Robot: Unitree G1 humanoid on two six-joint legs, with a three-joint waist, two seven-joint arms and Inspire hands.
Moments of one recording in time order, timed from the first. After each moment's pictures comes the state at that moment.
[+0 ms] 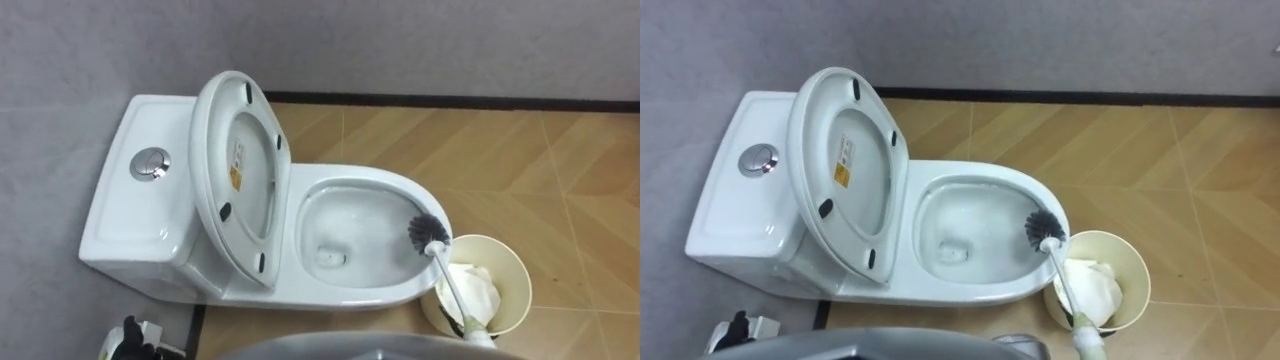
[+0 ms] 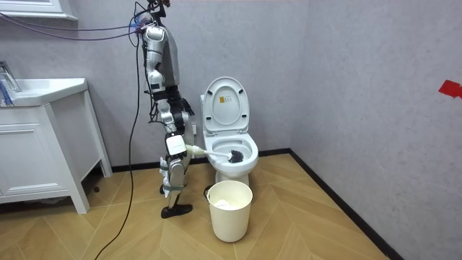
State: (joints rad) left arm 0.25 0.19 0.13 0.98 0.32 0.06 0.26; right arm 0.27 -0.18 -0.14 1.17 -0.35 0.01 -0.28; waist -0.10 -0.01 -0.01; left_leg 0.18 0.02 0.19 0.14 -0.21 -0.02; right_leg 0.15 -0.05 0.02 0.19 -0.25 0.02
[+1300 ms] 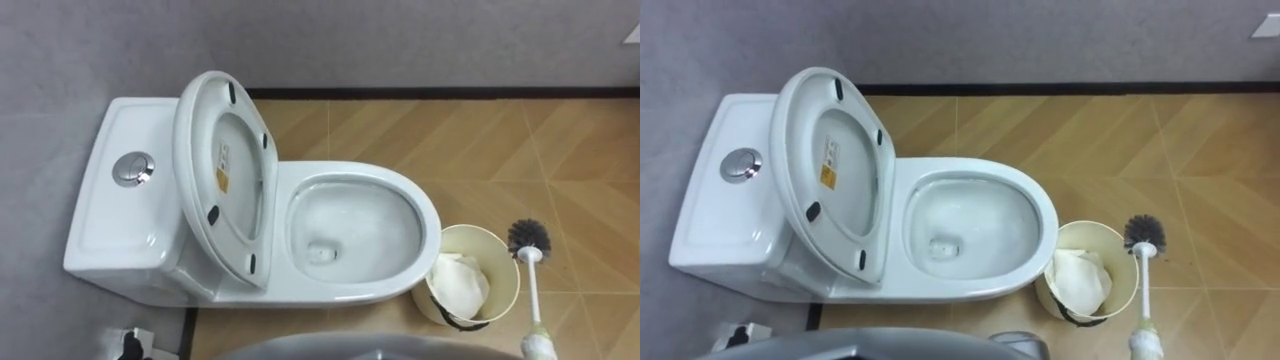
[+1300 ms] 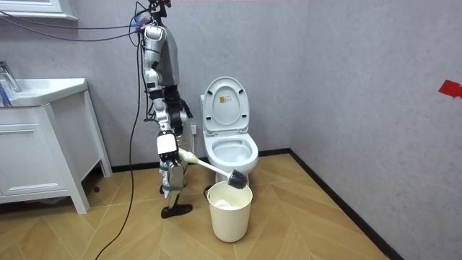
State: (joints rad) left arm 0.28 0.20 0.13 1.00 0.35 0.08 0.23; right arm 0.29 -0.18 -0.22 1.12 -0.20 0.04 -0.47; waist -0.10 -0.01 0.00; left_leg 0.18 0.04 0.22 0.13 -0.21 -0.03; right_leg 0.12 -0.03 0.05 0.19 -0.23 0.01
